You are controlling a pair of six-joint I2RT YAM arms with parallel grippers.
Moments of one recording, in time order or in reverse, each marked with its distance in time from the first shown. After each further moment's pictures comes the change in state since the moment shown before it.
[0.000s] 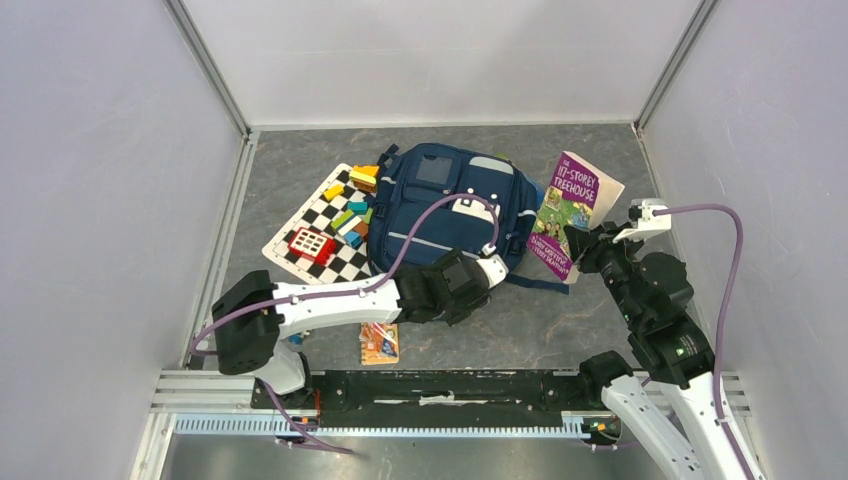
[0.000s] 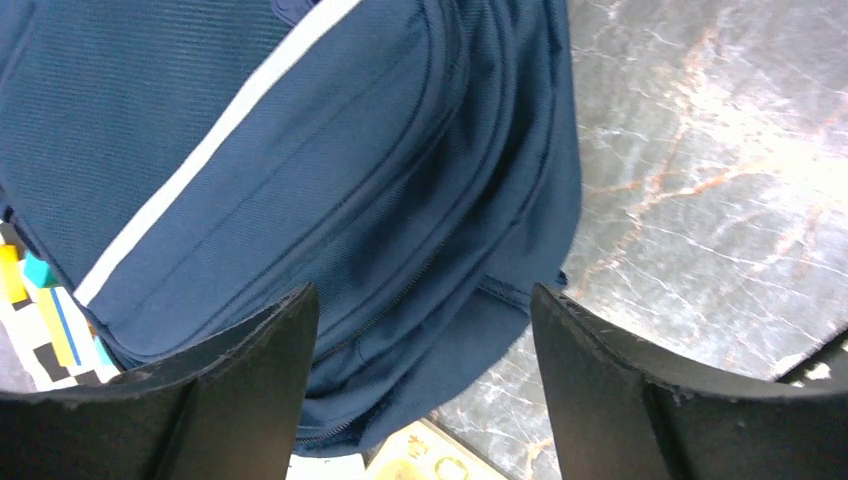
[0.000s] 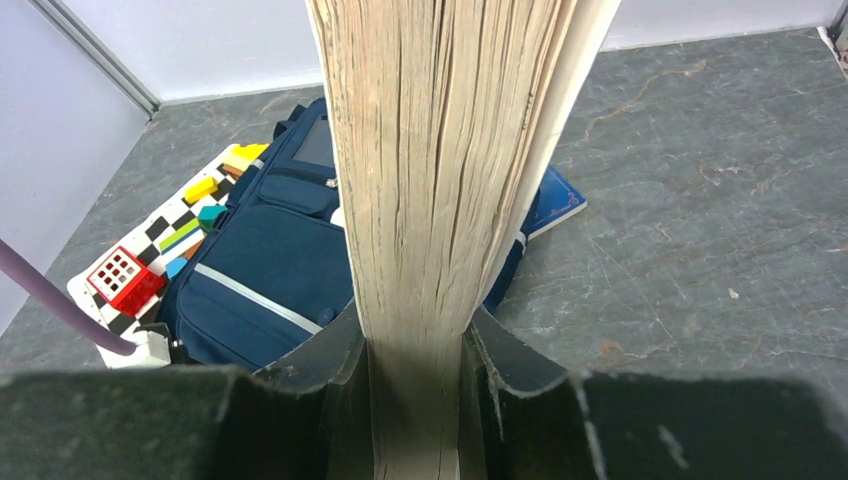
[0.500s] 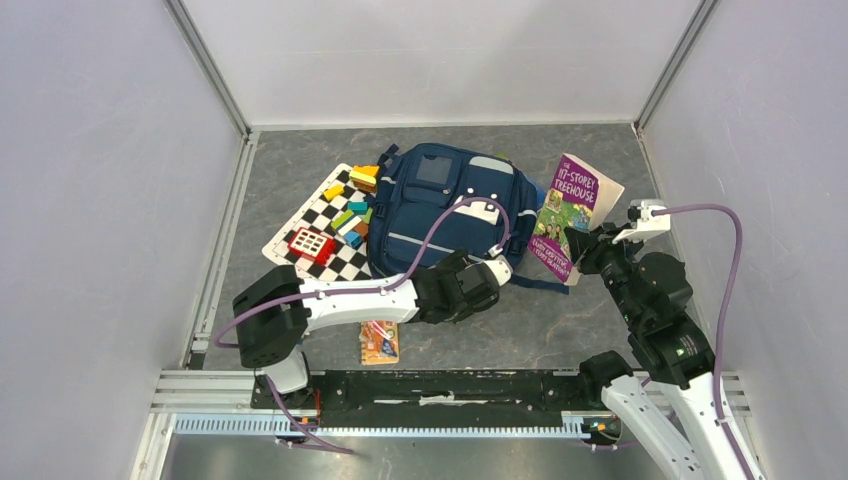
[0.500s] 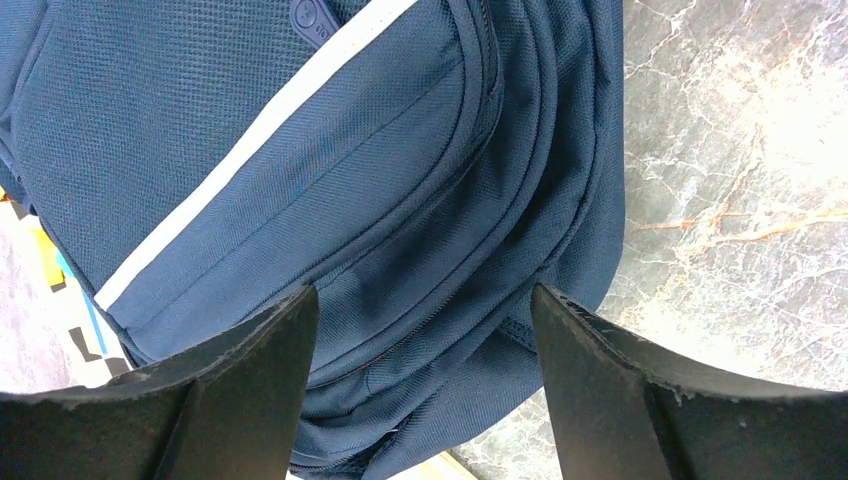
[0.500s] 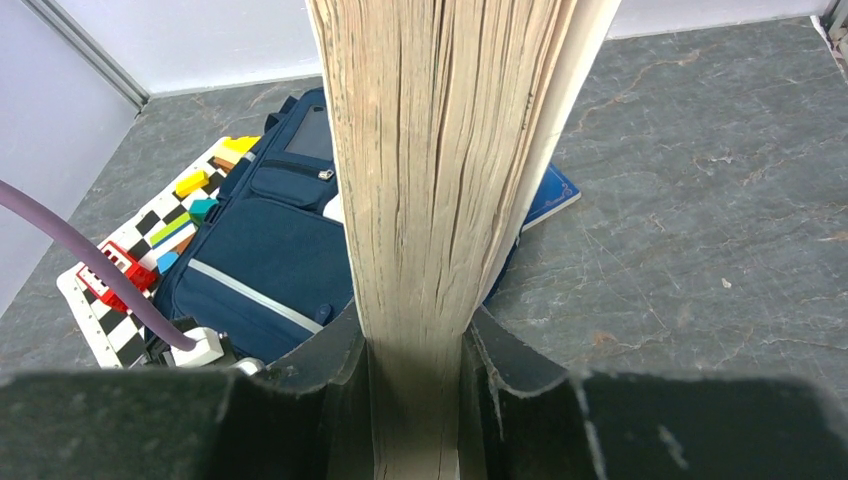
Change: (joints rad) left arm -0.003 0.115 0.032 0.029 -0.114 0.005; right arm 0.000 -0.001 0.000 -0.023 0.010 -0.003
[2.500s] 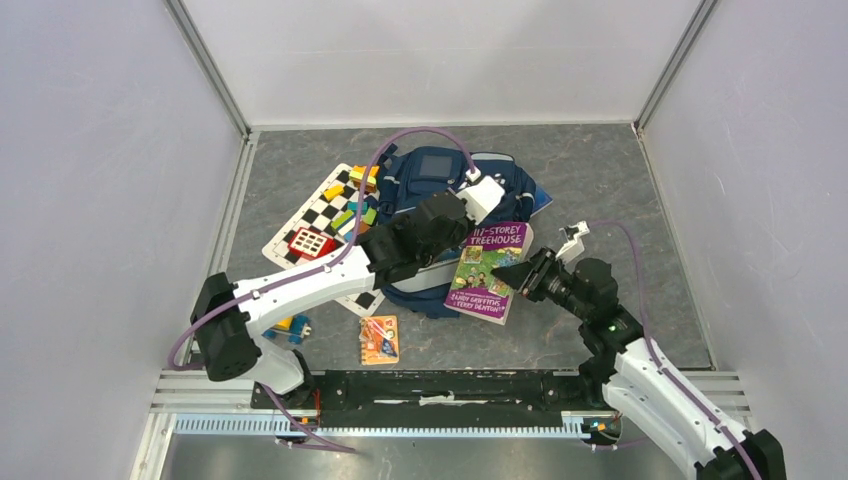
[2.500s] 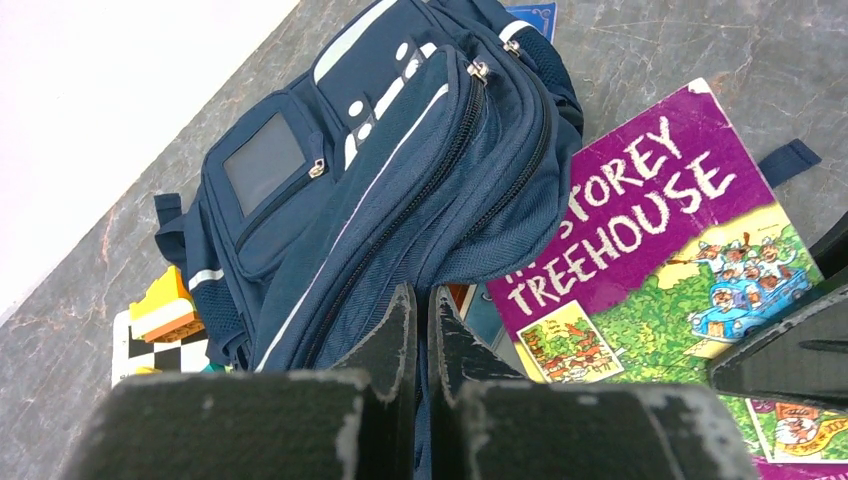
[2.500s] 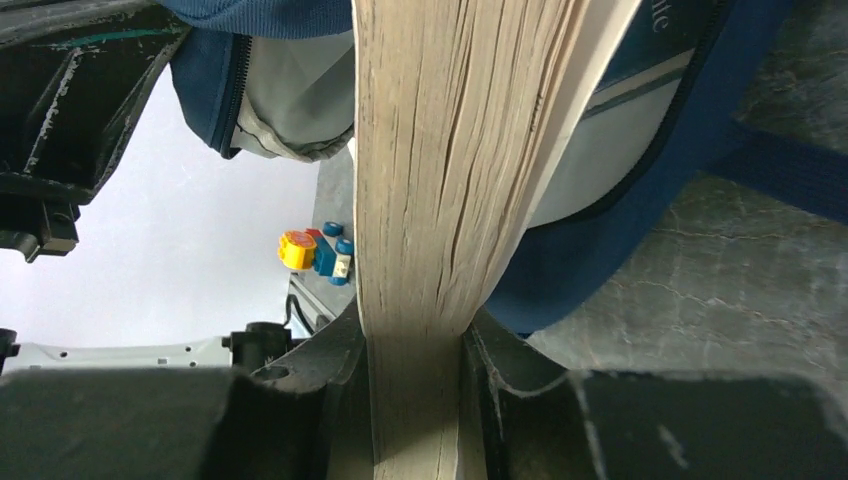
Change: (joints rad) left arm 0.181 -0.189 0.143 0.243 0.132 0.161; right arm 0.058 0.166 -0.485 0.495 -0.493 0.683
